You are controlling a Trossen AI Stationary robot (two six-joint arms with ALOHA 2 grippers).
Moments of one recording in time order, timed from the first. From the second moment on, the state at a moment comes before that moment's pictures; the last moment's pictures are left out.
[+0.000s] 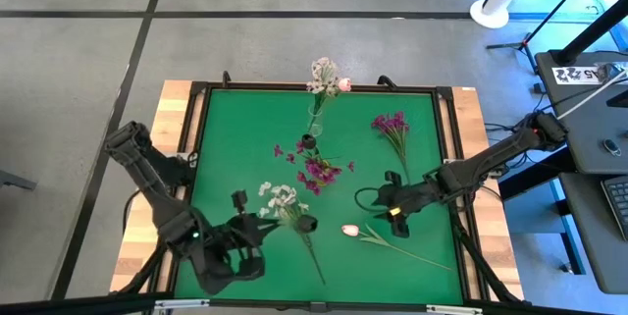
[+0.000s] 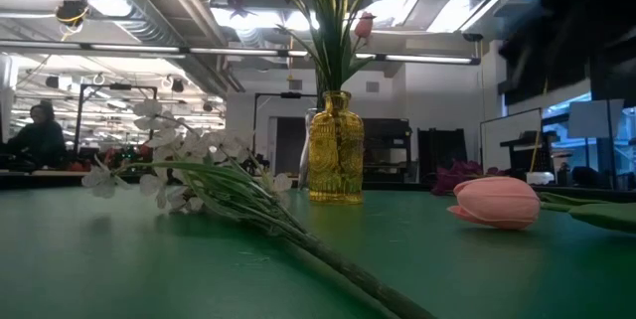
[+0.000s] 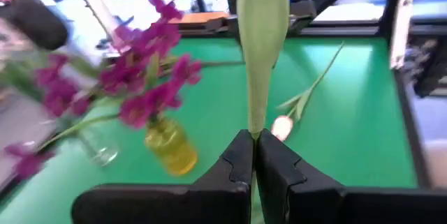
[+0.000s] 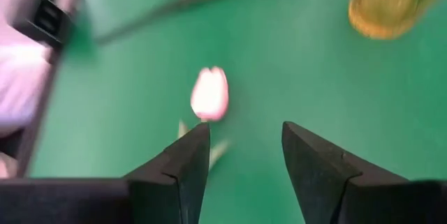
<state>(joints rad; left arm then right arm) -0.80 1.61 1.50 -0.80 -1.01 -0.66 0.46 1.18 0.72 -0.36 0.14 0.44</state>
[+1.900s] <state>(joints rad) -0.64 1.17 0.58 0.90 -0.78 0.11 0.46 1.07 0.72 -0.16 0.23 0.21</state>
